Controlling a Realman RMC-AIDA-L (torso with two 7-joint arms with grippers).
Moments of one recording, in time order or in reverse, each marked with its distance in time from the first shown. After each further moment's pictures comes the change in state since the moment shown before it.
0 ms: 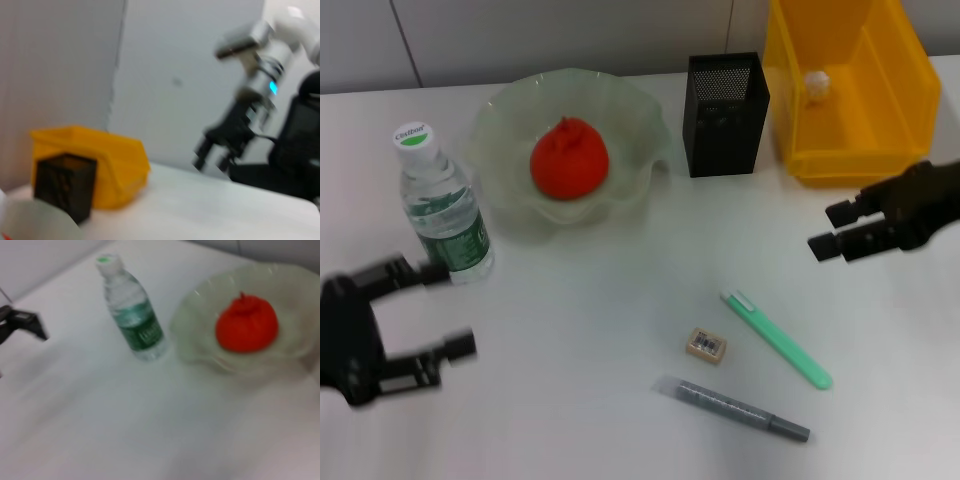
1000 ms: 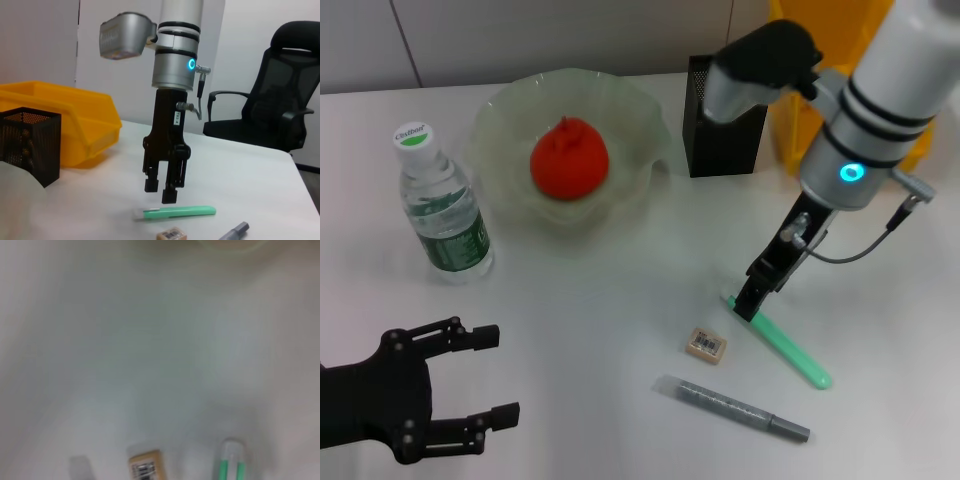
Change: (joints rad) left arm -0.020 -0.048 -0.001 -0.014 0.181 -0.027 0.101; right arm 0.463 0.038 -0.426 0.601 -0.424 0.305 0.451
